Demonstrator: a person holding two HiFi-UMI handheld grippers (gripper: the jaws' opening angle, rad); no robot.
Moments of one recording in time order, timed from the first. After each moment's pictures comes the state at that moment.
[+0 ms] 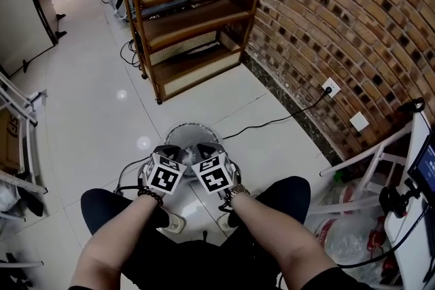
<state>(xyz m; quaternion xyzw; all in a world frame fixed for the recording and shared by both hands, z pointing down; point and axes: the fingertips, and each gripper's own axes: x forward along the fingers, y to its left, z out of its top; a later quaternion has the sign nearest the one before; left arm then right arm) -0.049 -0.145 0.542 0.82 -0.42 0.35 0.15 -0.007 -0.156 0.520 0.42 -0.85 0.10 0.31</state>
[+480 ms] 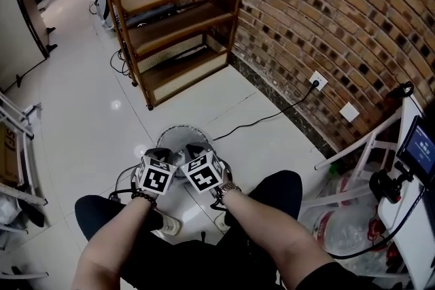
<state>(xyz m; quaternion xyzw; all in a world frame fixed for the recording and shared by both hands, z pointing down) -0.045 -0.140 0.536 0.82 -0.43 0.36 0.14 -0.005 -0.150 0.507 0.41 -0.85 0.09 0.31</state>
